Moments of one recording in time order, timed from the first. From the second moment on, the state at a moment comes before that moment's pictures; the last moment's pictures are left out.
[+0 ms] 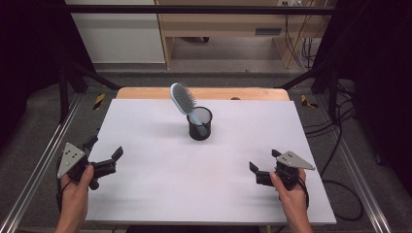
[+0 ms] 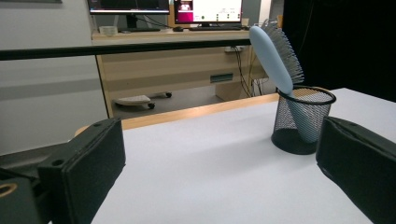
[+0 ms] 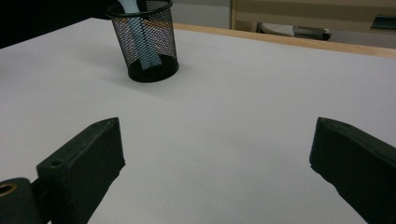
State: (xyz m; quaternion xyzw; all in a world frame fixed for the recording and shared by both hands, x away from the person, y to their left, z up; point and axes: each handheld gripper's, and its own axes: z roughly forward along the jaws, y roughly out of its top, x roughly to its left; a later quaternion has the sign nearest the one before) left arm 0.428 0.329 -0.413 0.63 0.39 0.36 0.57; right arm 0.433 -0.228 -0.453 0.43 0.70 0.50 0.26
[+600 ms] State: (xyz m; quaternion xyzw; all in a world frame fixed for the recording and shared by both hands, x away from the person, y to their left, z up) left arm 0.421 0.313 -0.435 0.64 0.38 0.32 0.58; right arm 0.430 -0.235 -0.451 0.43 0.69 0.50 0.28
